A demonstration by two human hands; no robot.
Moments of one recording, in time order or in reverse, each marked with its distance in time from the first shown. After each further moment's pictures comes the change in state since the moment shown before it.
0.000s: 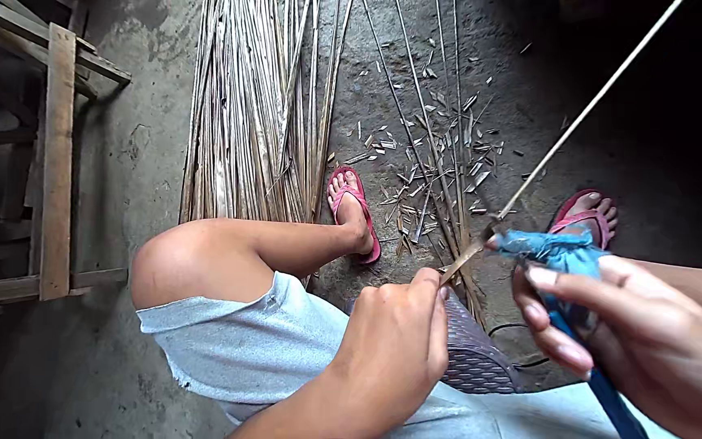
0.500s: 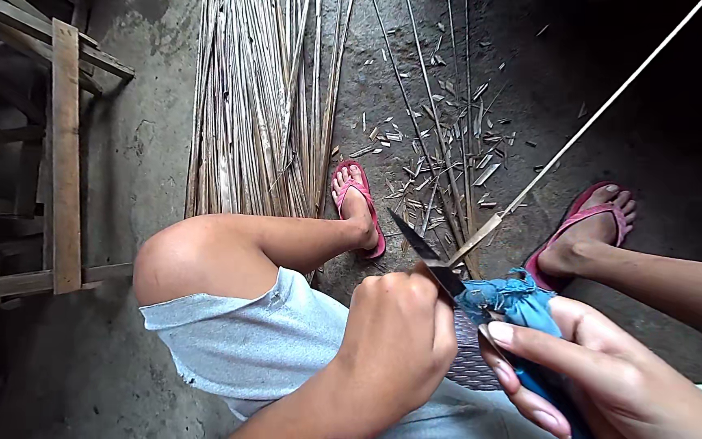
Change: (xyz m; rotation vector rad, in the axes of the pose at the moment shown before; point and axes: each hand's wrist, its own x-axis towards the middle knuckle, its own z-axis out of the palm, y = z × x) left_hand 0.004 -0.002 0.003 0.117 0.121 0.008; right_hand -0.015 0.010 0.023 0.008 -0.156 0.169
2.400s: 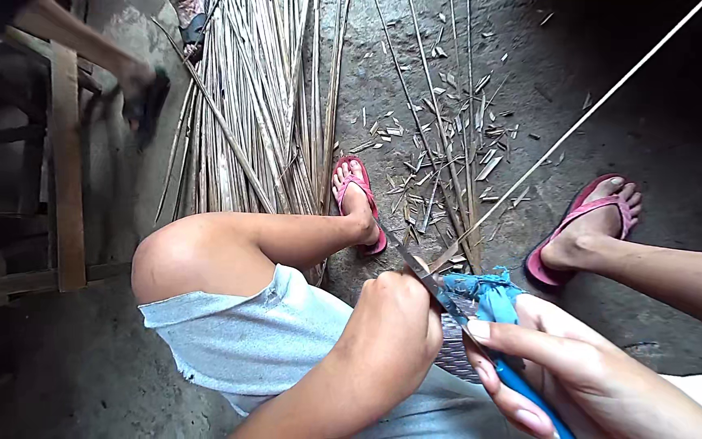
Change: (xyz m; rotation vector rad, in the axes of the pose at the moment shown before) left_hand -0.001 -0.001 -0.004 -0.020 -0.239 -0.129; right_hand 0.006 0.003 0.008 0.185 -0.026 0.176
